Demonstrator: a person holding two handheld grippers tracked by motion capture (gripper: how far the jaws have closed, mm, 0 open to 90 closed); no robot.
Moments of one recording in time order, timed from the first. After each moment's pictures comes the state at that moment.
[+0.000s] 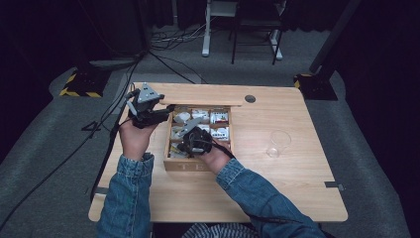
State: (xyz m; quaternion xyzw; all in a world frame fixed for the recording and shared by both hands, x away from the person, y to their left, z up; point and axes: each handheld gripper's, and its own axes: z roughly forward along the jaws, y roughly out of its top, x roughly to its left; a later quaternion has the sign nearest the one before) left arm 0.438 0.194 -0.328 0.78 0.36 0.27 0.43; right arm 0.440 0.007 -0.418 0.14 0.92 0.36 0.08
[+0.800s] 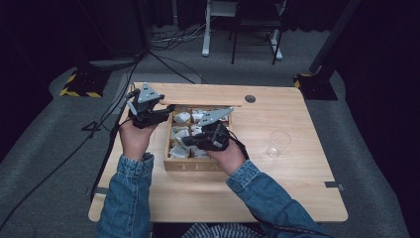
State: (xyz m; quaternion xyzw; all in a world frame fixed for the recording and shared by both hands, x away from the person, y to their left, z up) left arm 0.438 0.194 -0.328 0.78 0.36 0.27 0.43; right arm 0.422 -0.043 -0.366 0.16 0.86 0.49 0.01
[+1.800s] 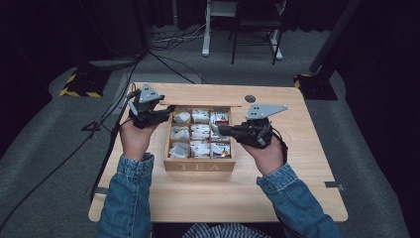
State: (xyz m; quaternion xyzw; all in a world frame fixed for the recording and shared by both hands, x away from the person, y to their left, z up) left arm 0.438 0.193 -0.329 0.78 0.36 0.27 0.43; right arm 0.404 -0.143 -0.325 0.21 0.82 0.53 0.08
